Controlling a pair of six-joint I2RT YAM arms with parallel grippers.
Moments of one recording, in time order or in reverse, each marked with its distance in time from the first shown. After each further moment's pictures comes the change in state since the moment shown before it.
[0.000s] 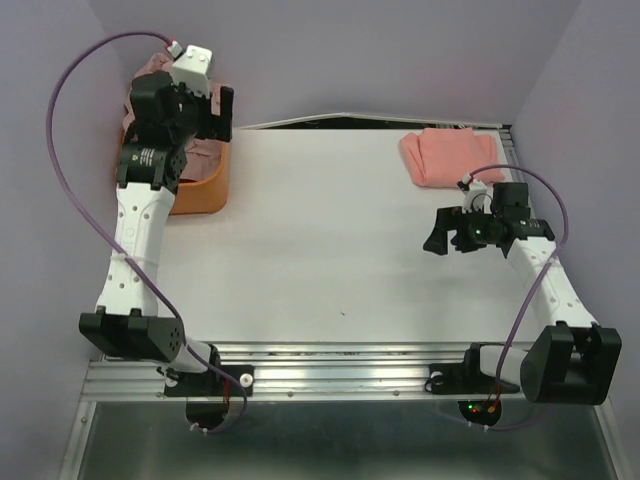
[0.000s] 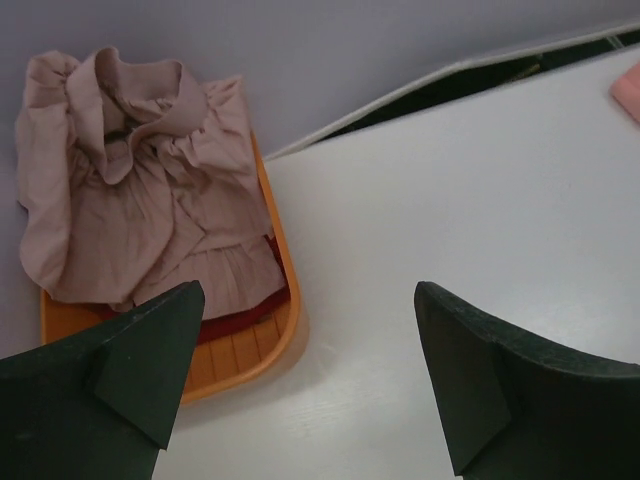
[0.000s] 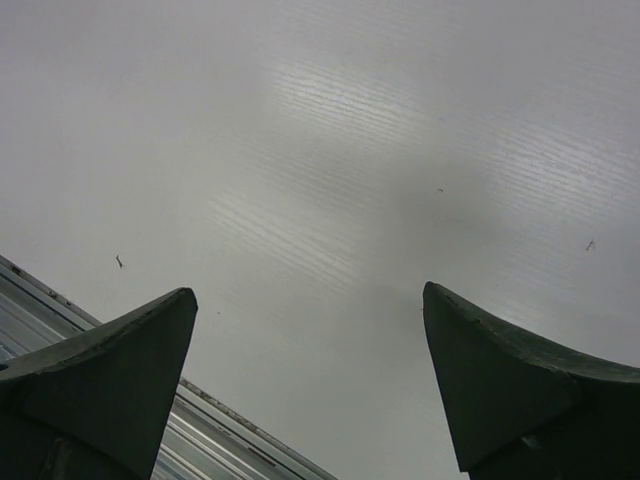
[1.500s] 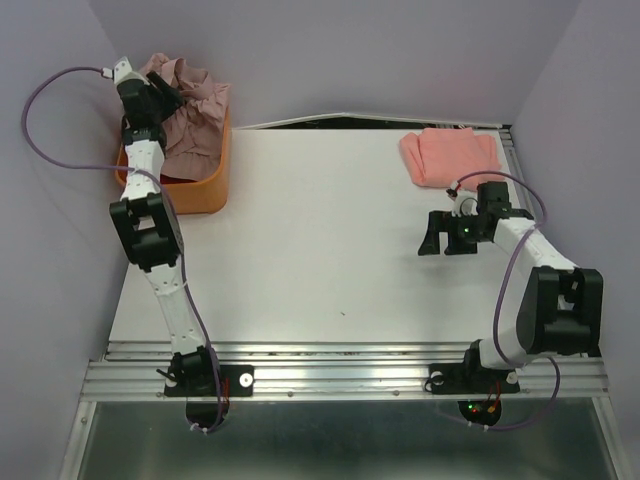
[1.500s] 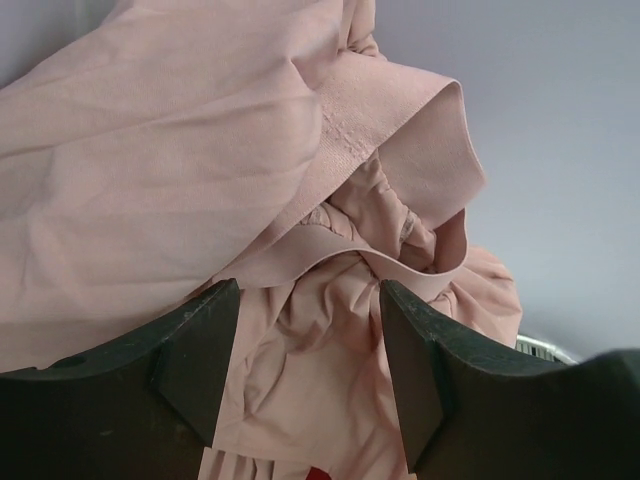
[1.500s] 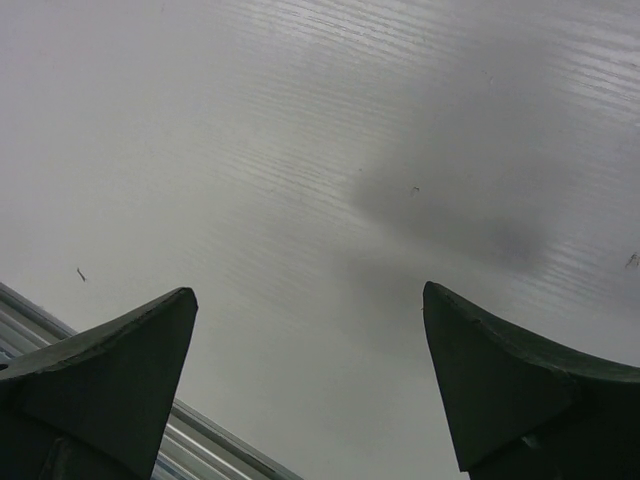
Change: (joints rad) left arm 0.377 0.889 0.429 0.561 0.031 -0.679; right arm 0.000 0.267 0.000 0.066 0.024 0.026
